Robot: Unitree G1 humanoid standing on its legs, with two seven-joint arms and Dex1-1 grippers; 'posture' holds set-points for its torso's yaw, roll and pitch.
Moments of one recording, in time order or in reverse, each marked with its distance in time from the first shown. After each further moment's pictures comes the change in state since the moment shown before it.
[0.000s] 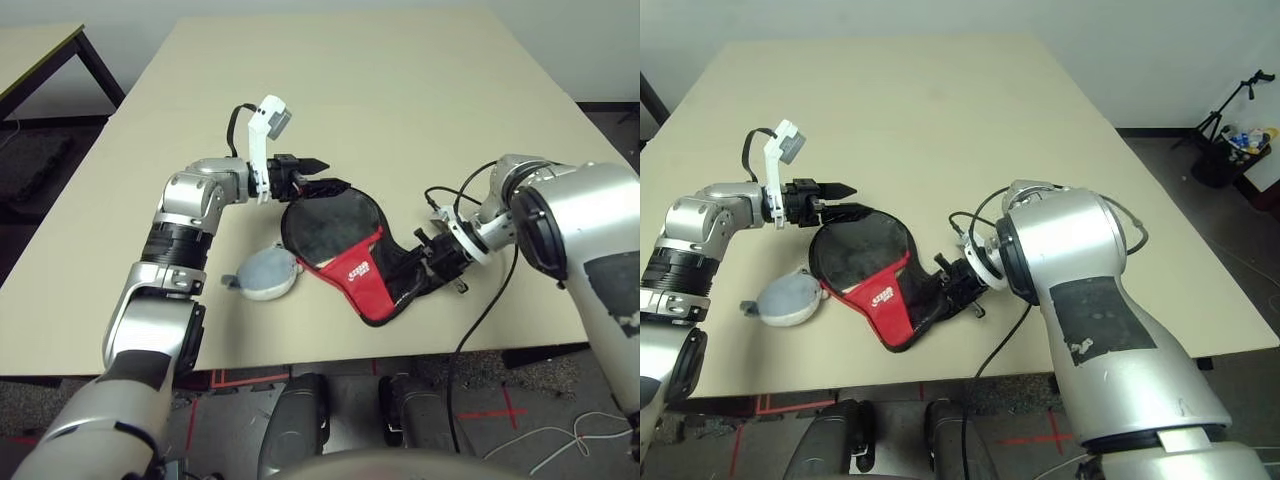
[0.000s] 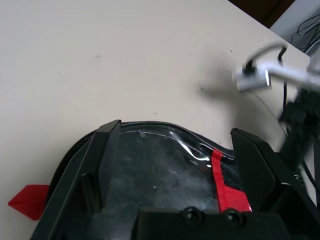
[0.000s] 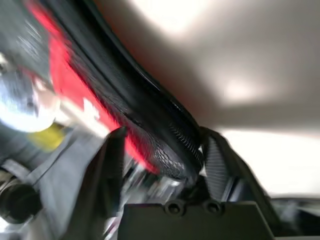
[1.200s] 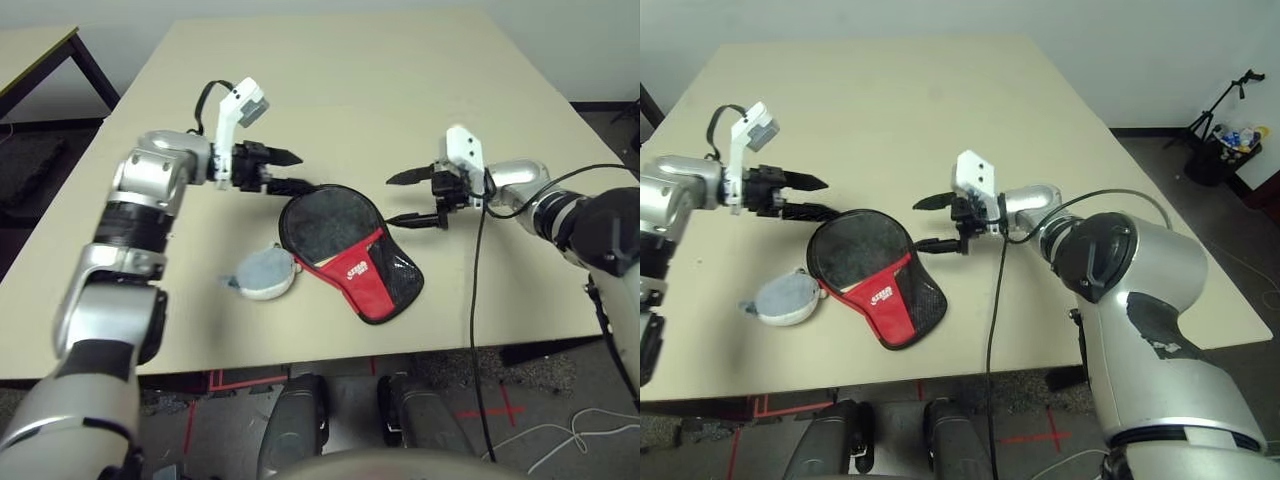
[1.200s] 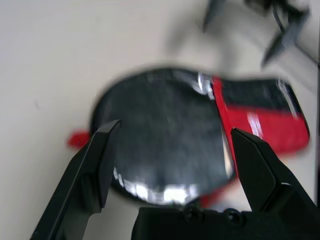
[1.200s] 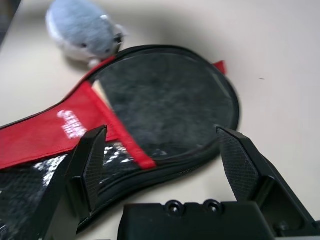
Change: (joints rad) left arm -0.020 0.333 -0.141 -0.064 0.123 -0.056 -0.371; right arm 0.166 -0.147 -0.646 0.000 -1.139 -2.075 0.580
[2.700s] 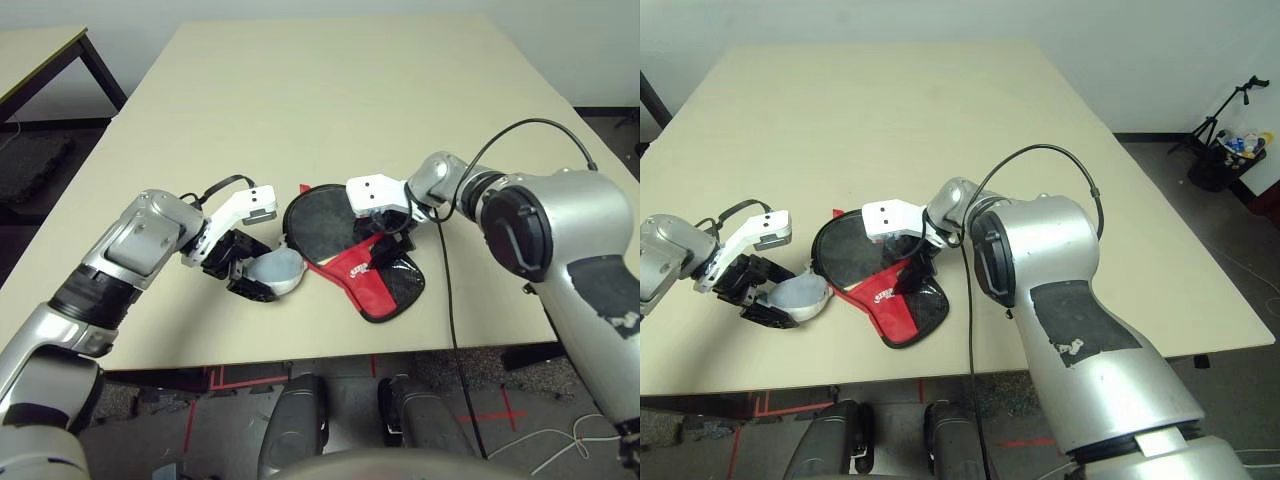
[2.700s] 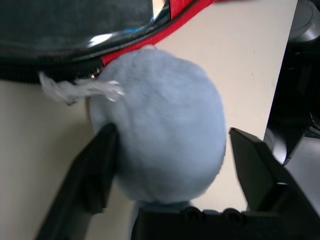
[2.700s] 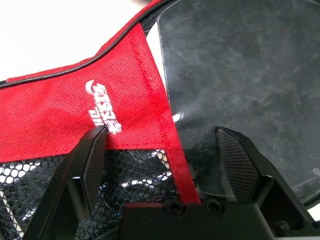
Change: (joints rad) left arm 0.289 0.126 -0.173 -0.324 0.101 0.114 -0.076; right arm -0.112 0.340 0.419 0.000 -0.130 0.151 -0.191
